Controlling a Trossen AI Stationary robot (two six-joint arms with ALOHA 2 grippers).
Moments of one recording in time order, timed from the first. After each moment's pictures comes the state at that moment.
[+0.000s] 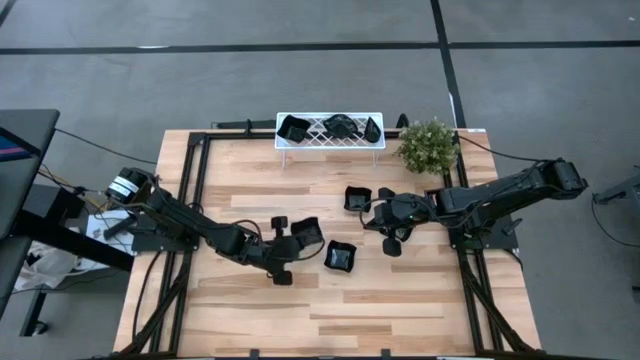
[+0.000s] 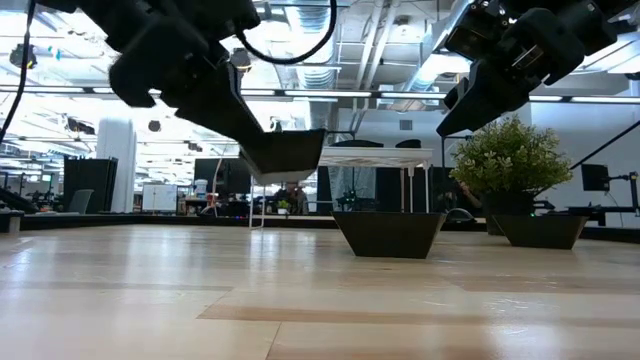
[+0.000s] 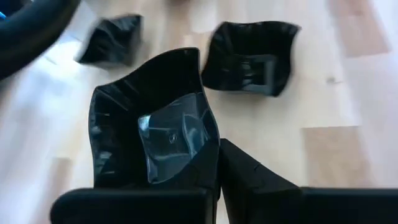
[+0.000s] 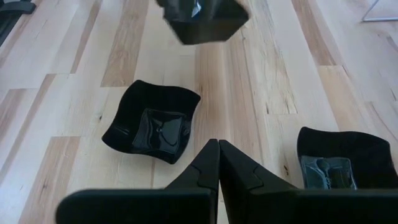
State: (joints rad) left arm -0.44 1.73 0.84 -0.09 -0.55 -0.10; right arm 0.13 1.10 0.58 -0.13 0.08 0.09
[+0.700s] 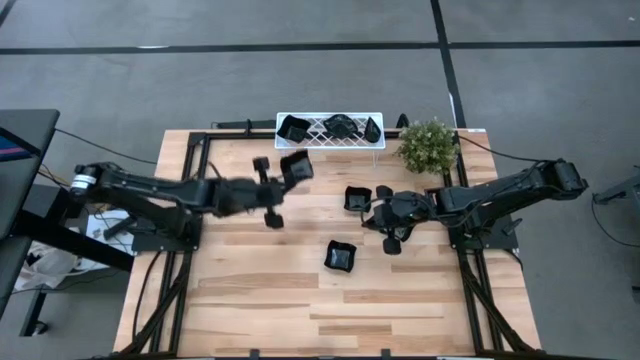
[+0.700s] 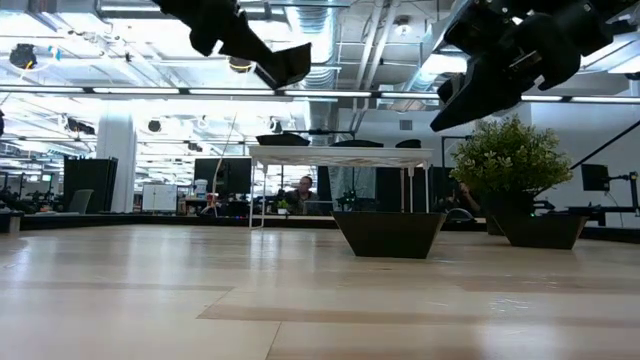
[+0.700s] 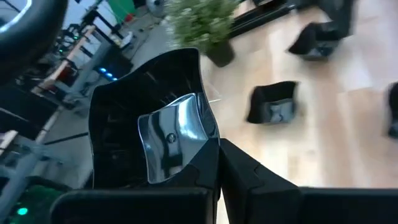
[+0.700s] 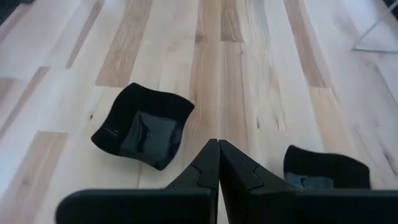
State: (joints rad) left arm -0.13 1.34 0.84 -0.10 -0.57 0.44; right arm 0.12 1.10 0.58 -0.10 0.08 -0.03
